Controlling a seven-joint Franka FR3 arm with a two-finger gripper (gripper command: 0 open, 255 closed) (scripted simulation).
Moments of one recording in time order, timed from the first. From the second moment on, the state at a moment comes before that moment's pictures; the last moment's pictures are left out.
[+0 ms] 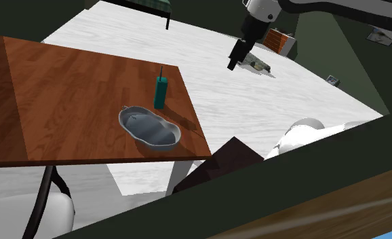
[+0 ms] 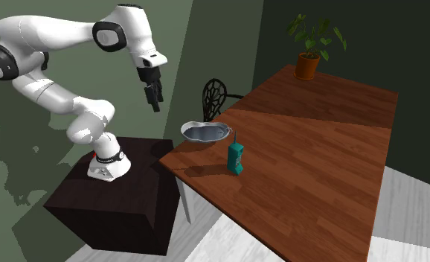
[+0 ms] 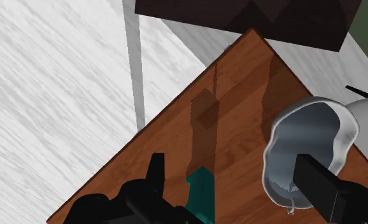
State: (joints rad) arm -0.02 -0.82 0.05 -2.39 -0.10 1.70 -0.14
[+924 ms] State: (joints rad) arm -0.05 -0.35 0.09 -2.22 -0.07 1.92 -0.01
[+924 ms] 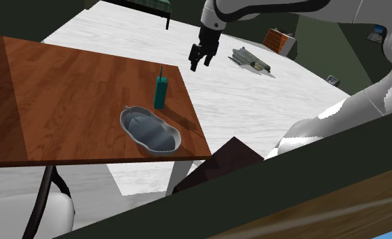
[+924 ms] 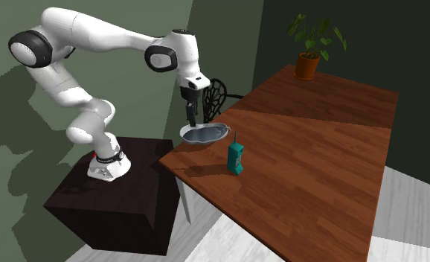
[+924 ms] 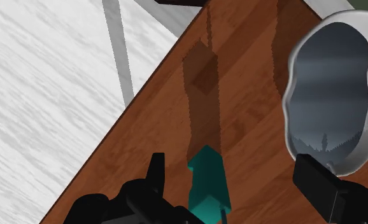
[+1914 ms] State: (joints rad) arm -0.06 0.29 0.09 -1.71 -0.07 1.99 0.12
